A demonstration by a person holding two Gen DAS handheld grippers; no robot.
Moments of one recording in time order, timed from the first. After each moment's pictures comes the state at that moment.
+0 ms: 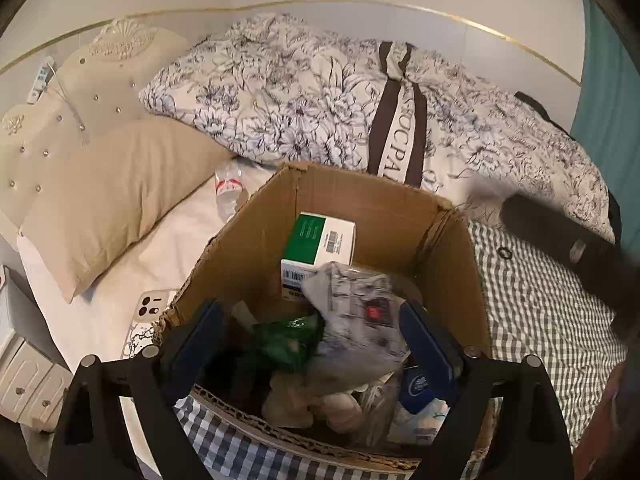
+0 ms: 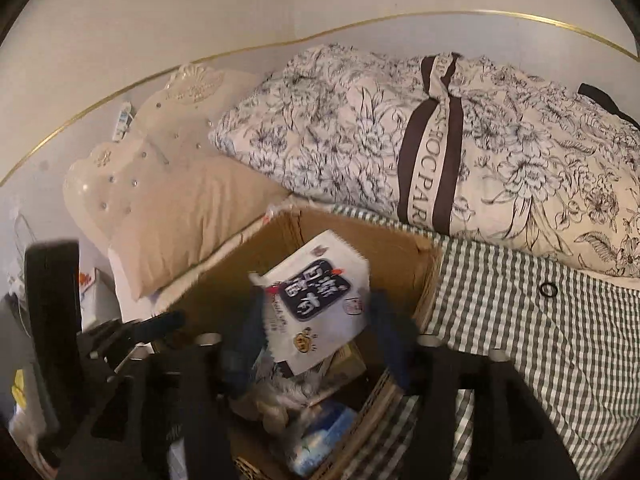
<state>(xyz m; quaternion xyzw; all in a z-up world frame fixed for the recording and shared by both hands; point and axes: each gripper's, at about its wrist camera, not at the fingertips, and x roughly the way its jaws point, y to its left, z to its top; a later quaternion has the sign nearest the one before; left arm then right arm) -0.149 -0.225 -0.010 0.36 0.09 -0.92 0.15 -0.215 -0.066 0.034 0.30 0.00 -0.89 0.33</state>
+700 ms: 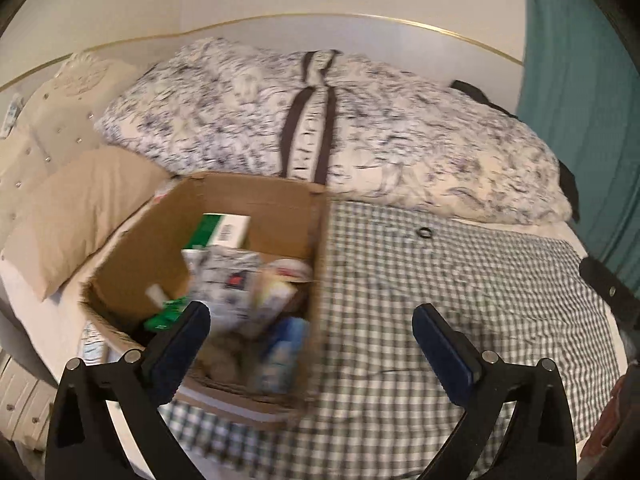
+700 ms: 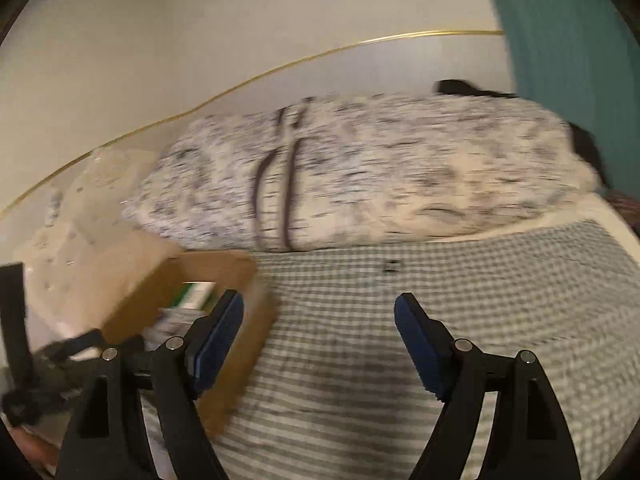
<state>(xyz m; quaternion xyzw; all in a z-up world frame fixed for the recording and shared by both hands) -0.127 -0.088 0.010 0.34 0.05 -0.94 0.08 -0.157 0.159 0.030 0.26 -0.08 -0.95 0.14</state>
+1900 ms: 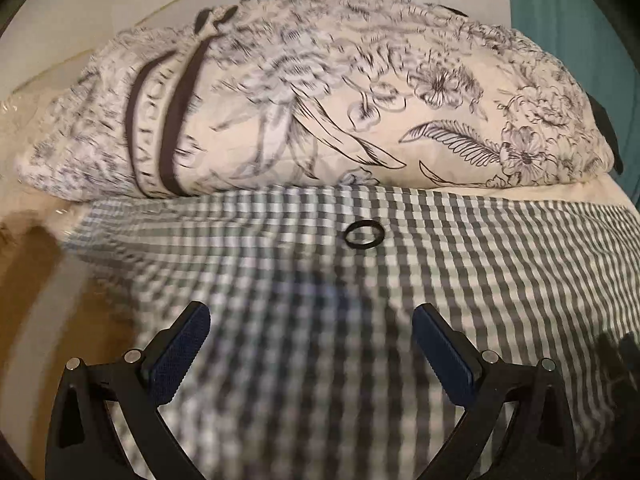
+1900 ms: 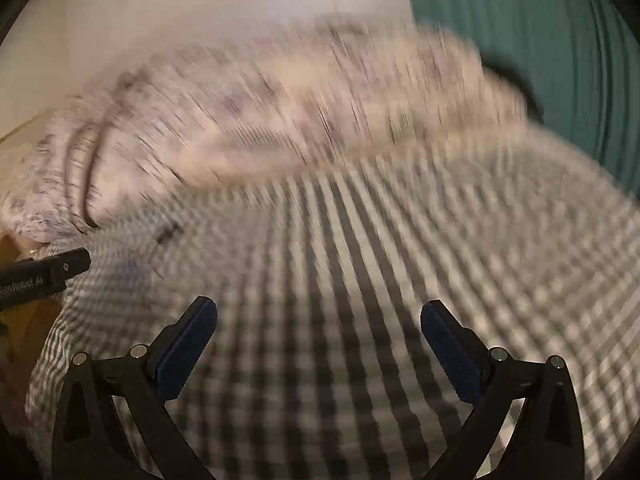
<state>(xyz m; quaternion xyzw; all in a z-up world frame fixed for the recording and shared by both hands) -0.386 0.076 -0.135 0.39 -0.01 -0.92 0.08 -0.339 0.310 -0.145 0.33 -0.12 -0.94 0.01</state>
